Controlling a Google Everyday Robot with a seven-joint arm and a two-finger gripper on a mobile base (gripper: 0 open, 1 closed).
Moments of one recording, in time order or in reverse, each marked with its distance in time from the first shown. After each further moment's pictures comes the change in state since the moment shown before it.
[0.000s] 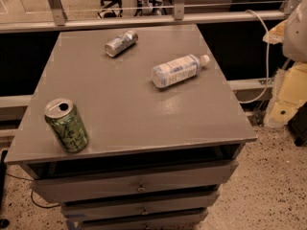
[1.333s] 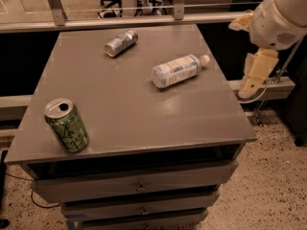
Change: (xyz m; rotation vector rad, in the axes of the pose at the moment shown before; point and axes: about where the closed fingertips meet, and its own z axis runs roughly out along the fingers) arm -0.030 -0.088 0.062 0.028 -0.156 -0.212
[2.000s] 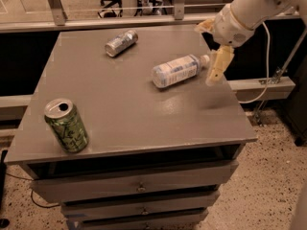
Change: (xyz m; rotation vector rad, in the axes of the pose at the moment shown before) arm -0.033 -0.070 0.093 -0.075 -0.181 -0.093
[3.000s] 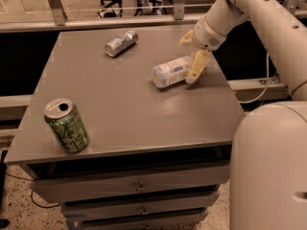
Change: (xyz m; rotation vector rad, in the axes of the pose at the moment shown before) arm 0.001 -0.044 0.078 -0.102 -0.025 0.043
